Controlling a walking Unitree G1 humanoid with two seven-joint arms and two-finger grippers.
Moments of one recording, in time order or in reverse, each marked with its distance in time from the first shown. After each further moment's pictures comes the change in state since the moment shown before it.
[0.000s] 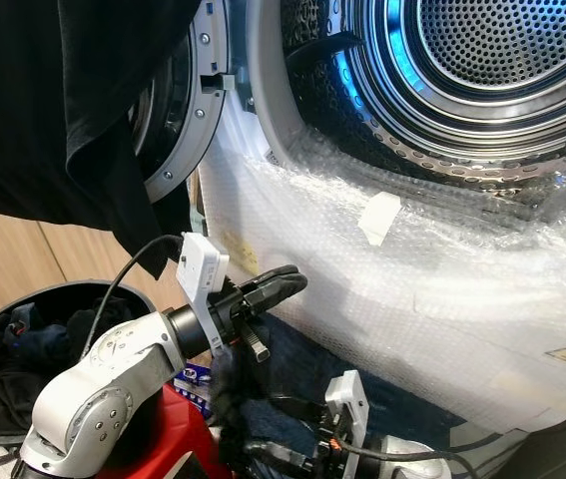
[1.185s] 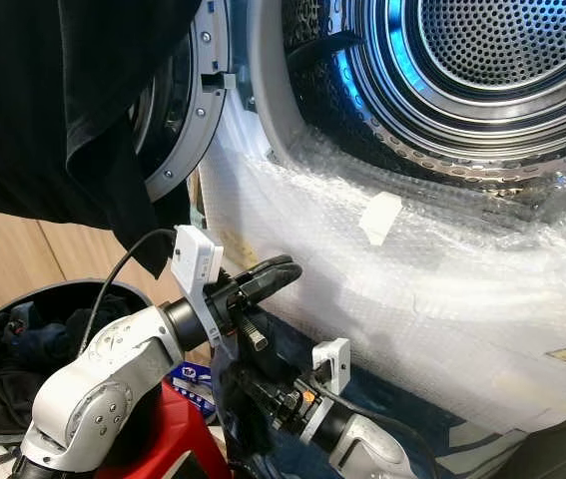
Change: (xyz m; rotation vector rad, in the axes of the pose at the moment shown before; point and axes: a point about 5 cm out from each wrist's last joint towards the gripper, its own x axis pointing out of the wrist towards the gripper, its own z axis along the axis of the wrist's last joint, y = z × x) left arm -0.001 0.010 0.005 0.011 -0.027 0.052; right arm 0.027 0.002 0.021 0.082 -0.219 -0.137
